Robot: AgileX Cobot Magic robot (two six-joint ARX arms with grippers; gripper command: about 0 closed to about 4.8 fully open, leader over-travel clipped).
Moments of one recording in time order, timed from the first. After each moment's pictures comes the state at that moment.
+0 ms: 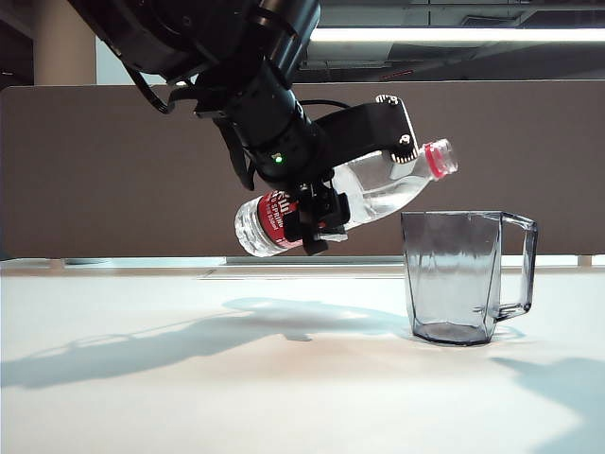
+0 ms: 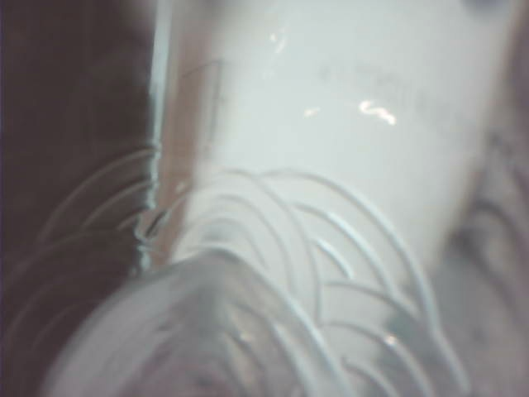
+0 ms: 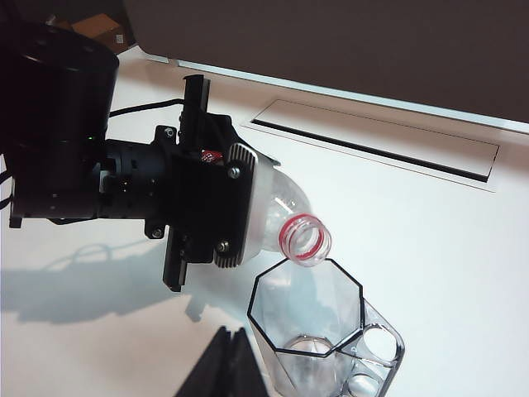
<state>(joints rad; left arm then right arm) -0.78 1.82 1.10 0.28 -0.25 1.11 0.55 0.43 0.56 -0.36 -0.02 0.05</state>
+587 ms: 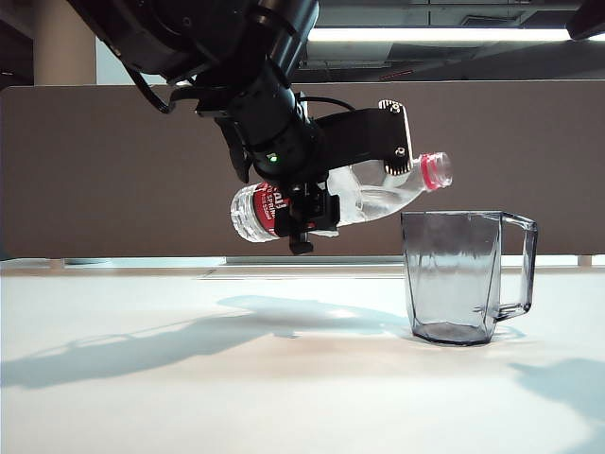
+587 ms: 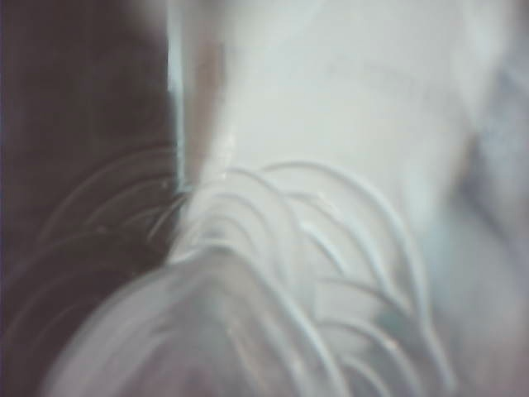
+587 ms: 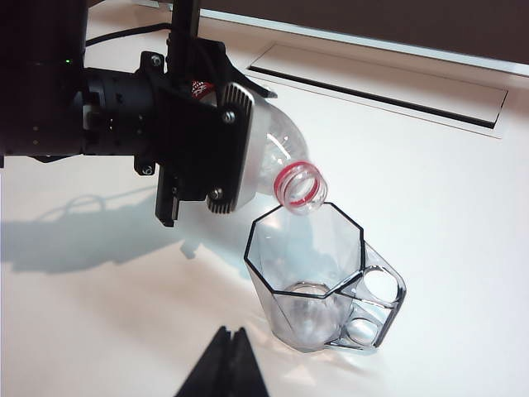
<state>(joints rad) -0.78 1.82 1.10 0.30 -0.29 1.24 0.55 0.43 0.56 -0.46 -0.02 0.05</state>
